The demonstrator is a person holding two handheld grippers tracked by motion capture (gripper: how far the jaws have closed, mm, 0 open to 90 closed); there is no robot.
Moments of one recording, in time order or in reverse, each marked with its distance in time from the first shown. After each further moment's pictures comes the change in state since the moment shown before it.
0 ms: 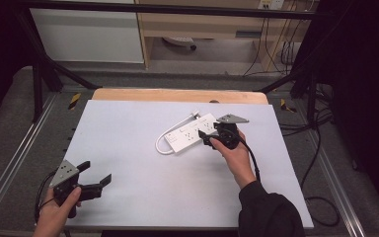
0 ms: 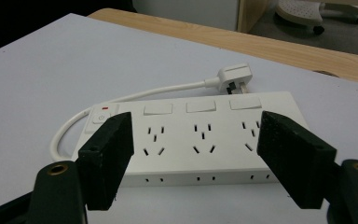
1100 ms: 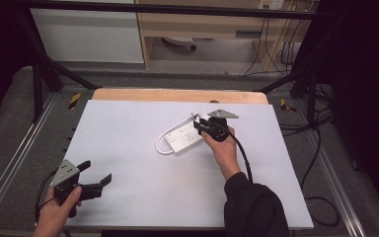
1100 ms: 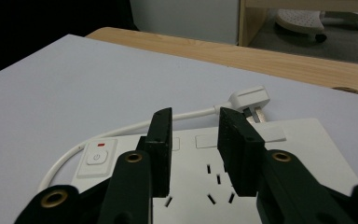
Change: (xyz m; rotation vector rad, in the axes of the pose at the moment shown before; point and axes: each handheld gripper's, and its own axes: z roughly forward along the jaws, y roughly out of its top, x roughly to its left) left arm -0.001 0.001 0.001 -0.002 -0.006 0.004; right arm 0.006 0.009 0.039 -0.060 0.001 0.036
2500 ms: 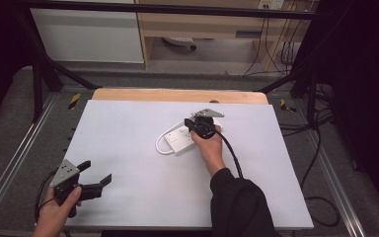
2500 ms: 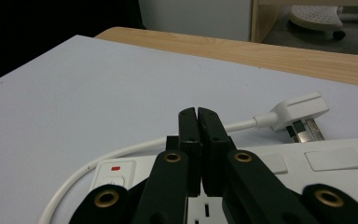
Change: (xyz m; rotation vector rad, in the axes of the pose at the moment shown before) left arm 0.000 0.000 -0.001 0.000 -0.004 0.006; right arm 0.019 -0.004 0.039 -0.003 0.034 0.019
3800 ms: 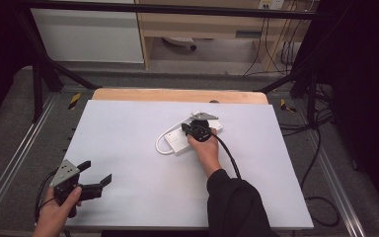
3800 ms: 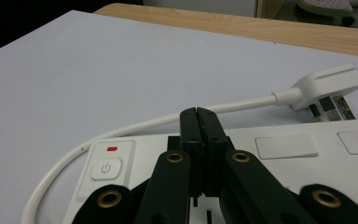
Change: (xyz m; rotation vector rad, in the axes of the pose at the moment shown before) left arm 0.000 0.000 0.000 0.001 -0.002 0.001; right arm 0.004 -0.015 0.016 0.060 0.006 -0.014
